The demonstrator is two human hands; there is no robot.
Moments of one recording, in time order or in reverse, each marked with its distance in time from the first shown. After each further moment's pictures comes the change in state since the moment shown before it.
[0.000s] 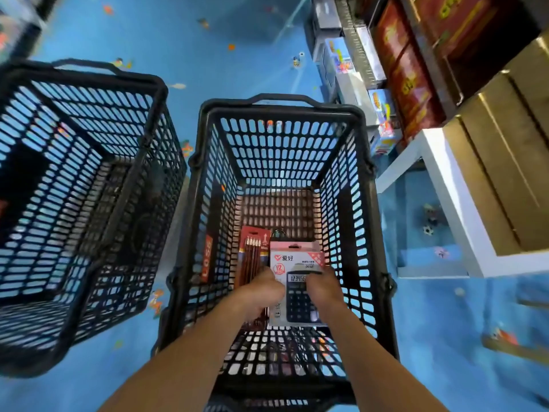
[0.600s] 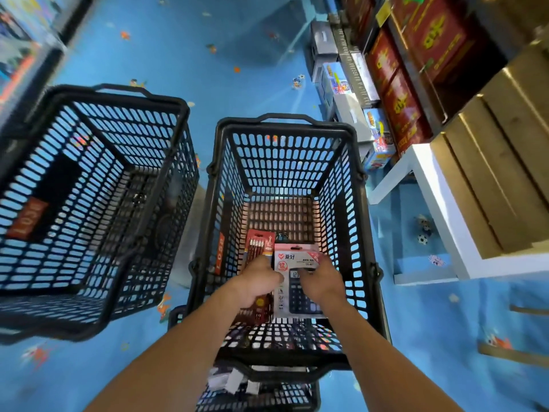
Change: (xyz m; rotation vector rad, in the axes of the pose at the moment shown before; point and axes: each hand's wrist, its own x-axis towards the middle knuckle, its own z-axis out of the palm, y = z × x) left_hand -0.072 0.019 -0.017 0.014 0.147 0.145; right_hand -0.048 -0.013 -0.017 -0.253 0.044 -0.285
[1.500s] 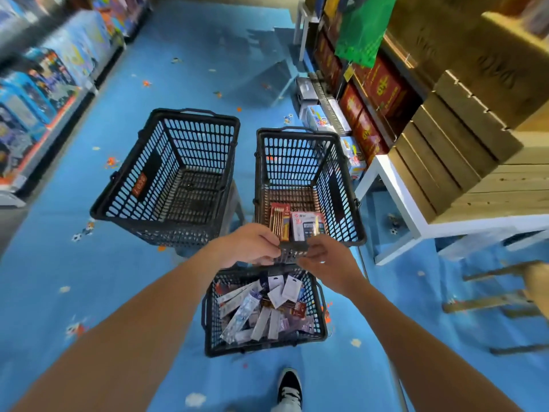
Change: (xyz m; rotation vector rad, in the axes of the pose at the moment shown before) left_hand -0.295 -0.086 -0.078 0.238 -0.087 0.329; right_hand -0.310 0.017 0.011 0.004 0.048 -0.438
